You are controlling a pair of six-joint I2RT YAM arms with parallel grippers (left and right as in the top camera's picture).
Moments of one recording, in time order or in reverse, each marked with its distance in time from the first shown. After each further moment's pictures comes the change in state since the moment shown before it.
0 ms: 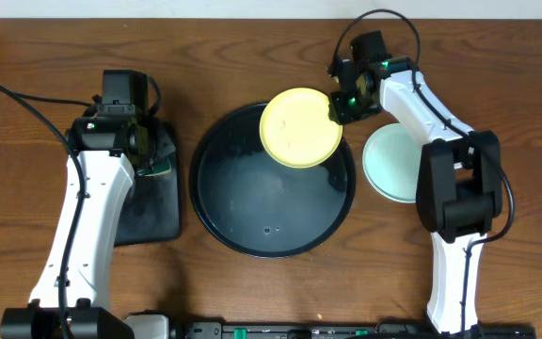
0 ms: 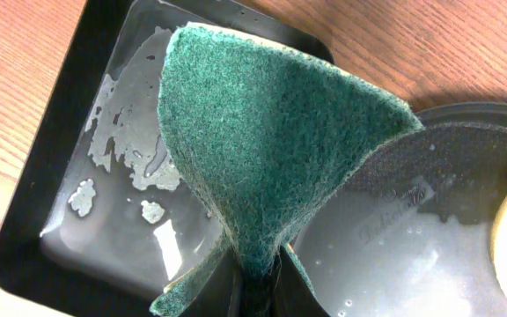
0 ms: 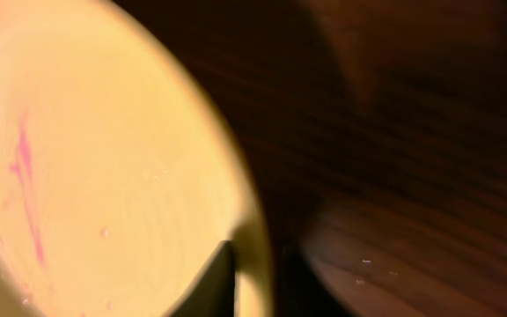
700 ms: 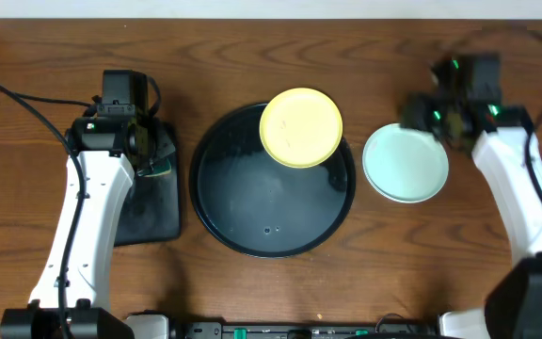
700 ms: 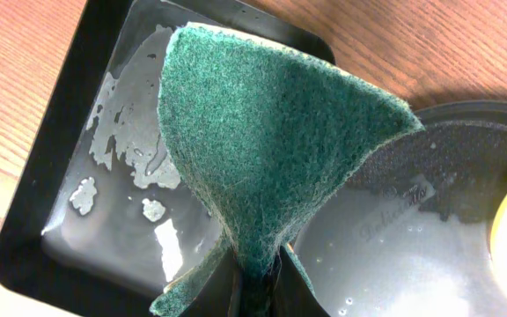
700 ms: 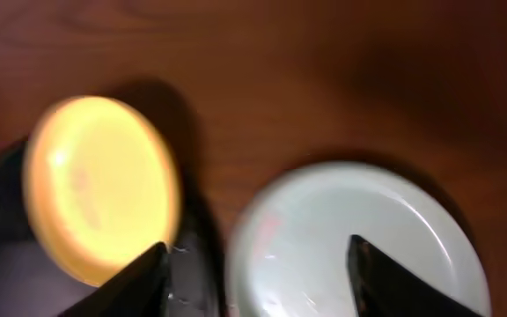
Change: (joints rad) left arm 0.000 -0.002 0.000 -0.005 0.000 0.000; right arm -0.183 -0.607 -0.394 0.101 0.082 0.223
